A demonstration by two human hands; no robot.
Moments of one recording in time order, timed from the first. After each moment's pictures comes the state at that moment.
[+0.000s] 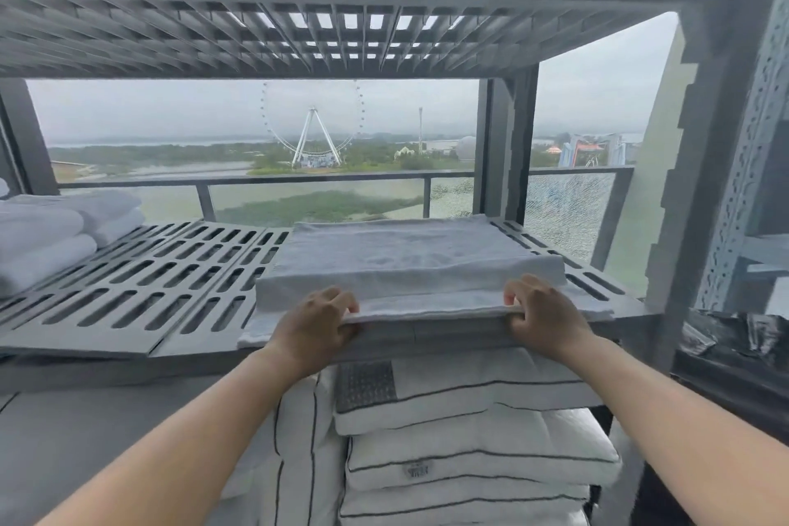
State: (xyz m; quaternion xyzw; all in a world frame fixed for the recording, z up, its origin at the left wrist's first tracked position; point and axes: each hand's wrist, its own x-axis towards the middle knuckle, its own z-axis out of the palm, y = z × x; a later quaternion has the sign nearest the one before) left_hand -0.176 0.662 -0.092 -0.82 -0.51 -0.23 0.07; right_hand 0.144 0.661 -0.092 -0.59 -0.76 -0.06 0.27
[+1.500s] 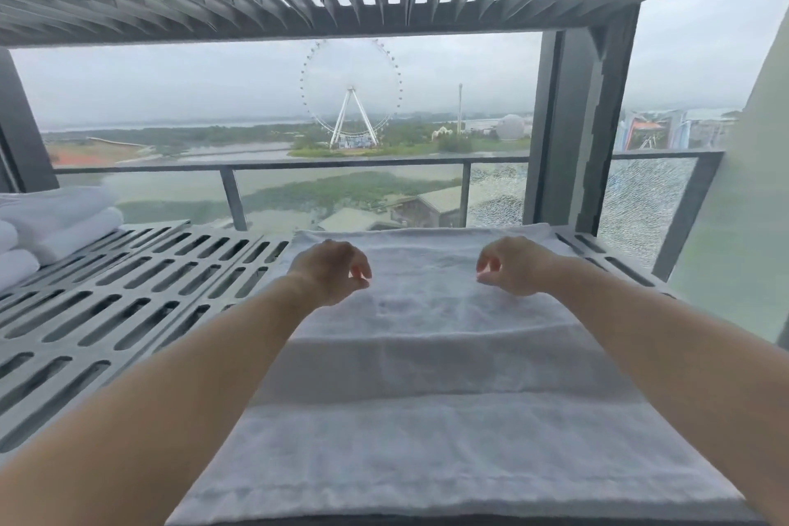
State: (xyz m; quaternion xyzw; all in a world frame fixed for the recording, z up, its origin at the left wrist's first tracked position) left_hand -0.174 0.874 -0.040 -0.78 -0.61 -0.11 0.07; right_hand 0.102 0.906 -0.041 -0.57 -0.82 0.04 0.12
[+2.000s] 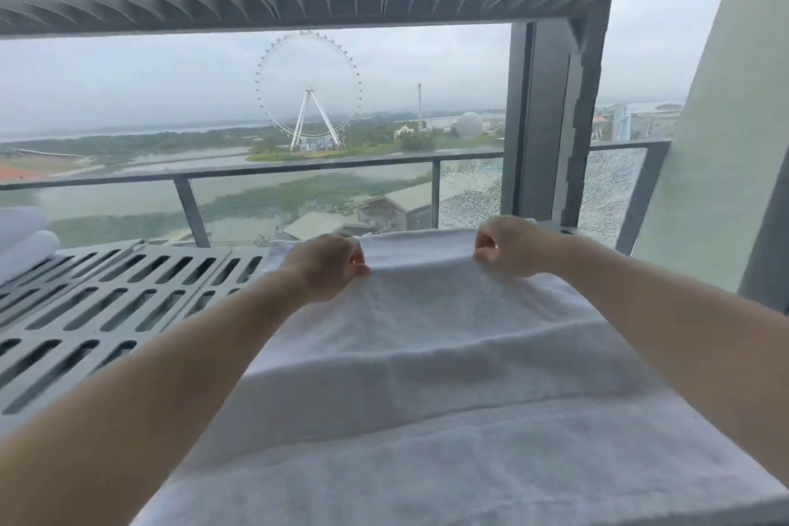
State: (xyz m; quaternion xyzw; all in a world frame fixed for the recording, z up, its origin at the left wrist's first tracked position) left_hand -0.176 0.913 -0.029 -0.82 -0.55 -0.12 0.09; right_hand 0.093 0.925 -0.022 -0.60 -0.79 0.02 0.14
